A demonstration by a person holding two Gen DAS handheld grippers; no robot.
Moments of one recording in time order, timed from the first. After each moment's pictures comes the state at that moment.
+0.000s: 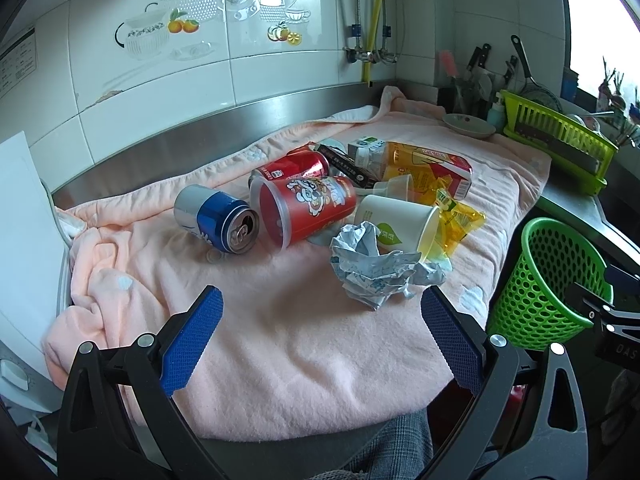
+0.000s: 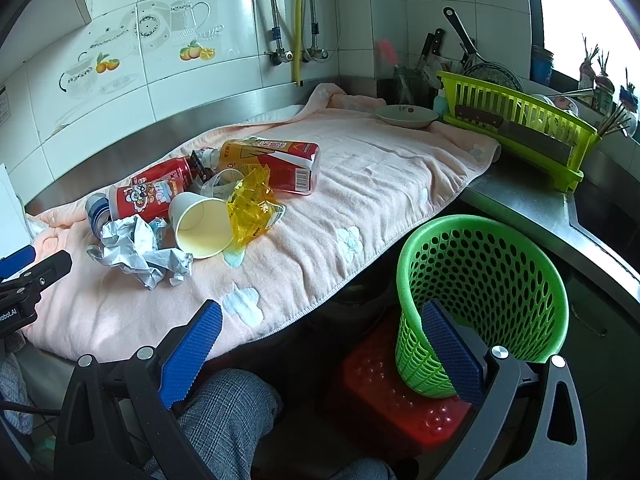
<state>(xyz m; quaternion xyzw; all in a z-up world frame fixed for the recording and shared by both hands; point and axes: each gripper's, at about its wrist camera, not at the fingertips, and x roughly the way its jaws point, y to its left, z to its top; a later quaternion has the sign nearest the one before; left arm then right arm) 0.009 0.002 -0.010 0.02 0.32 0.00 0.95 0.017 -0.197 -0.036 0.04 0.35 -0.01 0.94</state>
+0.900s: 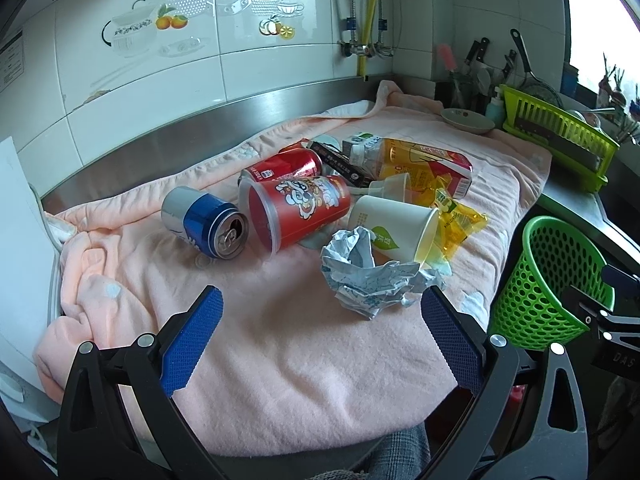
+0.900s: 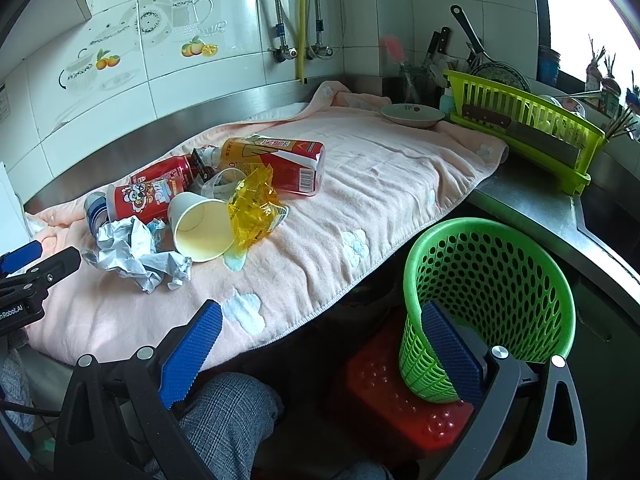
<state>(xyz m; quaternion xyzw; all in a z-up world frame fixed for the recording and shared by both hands) 0.027 -0.005 -0.011 0.02 0.33 -0.01 0.94 0.031 -0.194 -0.041 0.04 0.35 0.00 0.93</state>
